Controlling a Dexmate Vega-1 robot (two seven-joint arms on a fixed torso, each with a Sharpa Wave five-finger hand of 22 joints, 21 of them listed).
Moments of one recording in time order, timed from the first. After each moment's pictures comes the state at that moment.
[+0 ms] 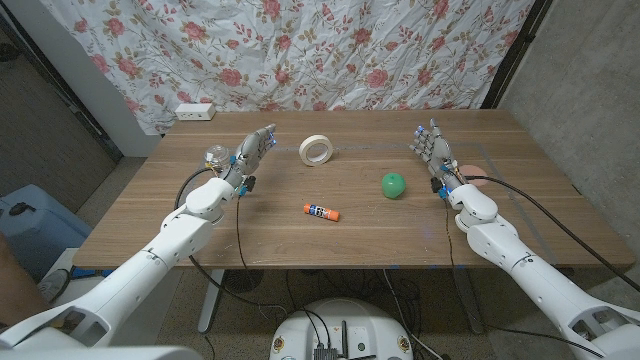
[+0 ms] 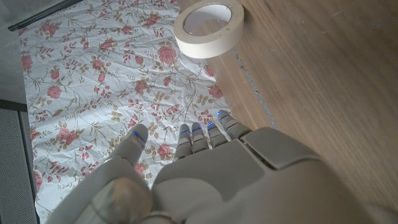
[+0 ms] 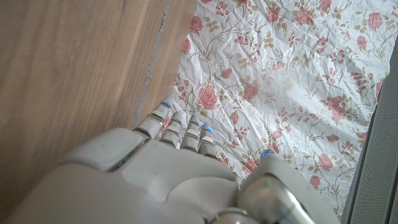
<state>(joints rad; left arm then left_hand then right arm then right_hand) 0.91 0.65 0.38 -1.52 -0.54 -0.21 0.02 0.09 0.10 0.67 -0.02 0.19 0.08 -0.01 0.19 0.17 0.05 -0.07 0.21 0.17 -0.04 -0.03 0.18 0.16 0.04 -0.04 0.20 0.17 -0.89 -0.53 -0.36 -1.34 0.62 0.33 -0.01 0.19 0.10 0.11 0.12 0.23 0.11 -0.06 0.18 0.17 0.16 0.00 0.19 0.19 0.05 0.00 0.19 0.34 0.26 0.01 0.17 0.17</state>
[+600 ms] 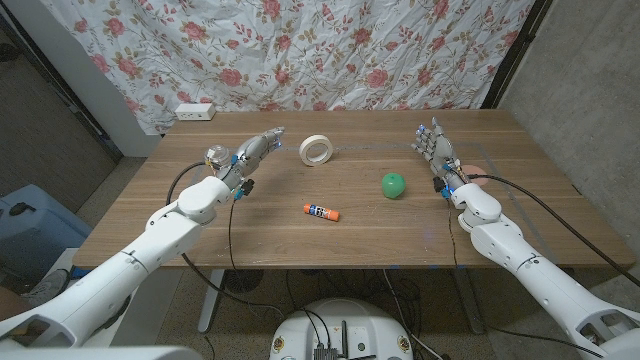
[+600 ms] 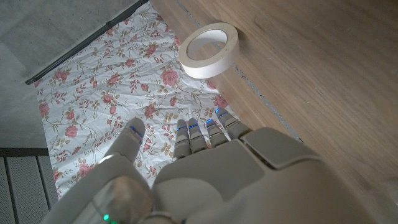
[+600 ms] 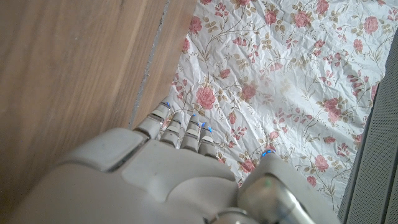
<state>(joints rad) 0.97 0.79 0.38 -1.71 -0.43 -0.11 0.05 0.14 0.10 0.67 -0.12 0.18 0.16 -0.06 0.19 0.17 0.12 -0.10 0.21 0.17 0.03 -0.03 0.18 0.16 0.10 -0.04 0.20 0.16 -0.91 -0.55 -0.35 -1.37 0.62 0.32 -0.02 0.19 0.10 0.11 0.12 0.23 0.12 -0.05 0.18 0.17 0.16 -0.01 0.19 0.19 0.05 -0.01 0.19 0.33 0.25 0.00 0.17 0.17</state>
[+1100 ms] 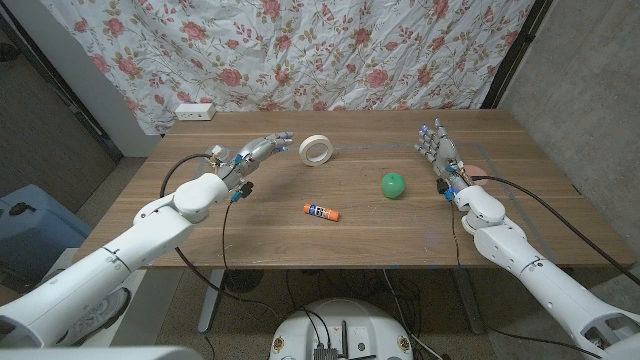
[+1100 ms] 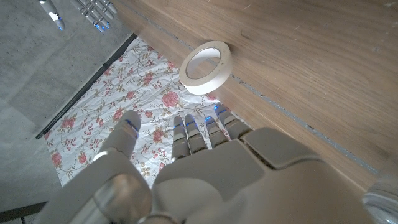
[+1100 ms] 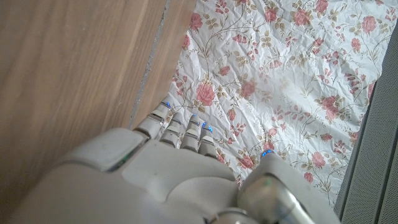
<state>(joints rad) 0.98 0.89 0.39 -1.85 -0.29 0.00 0.06 0.21 0.07 0.68 -0.19 0.17 0.21 -0.08 0.20 0.17 0.18 -0.13 0.21 0.17 0.05 -0.04 0.18 0.16 0.13 -0.04 0.20 0.16 -0.92 -0.56 -0.34 -1.36 0.62 0.35 -0.01 0.19 0.10 0.12 0.11 0.23 0.12 -0.06 0.18 0.17 0.16 -0.01 0.19 0.19 0.05 -0.01 0.19 0.32 0.25 0.00 0.18 0.17</state>
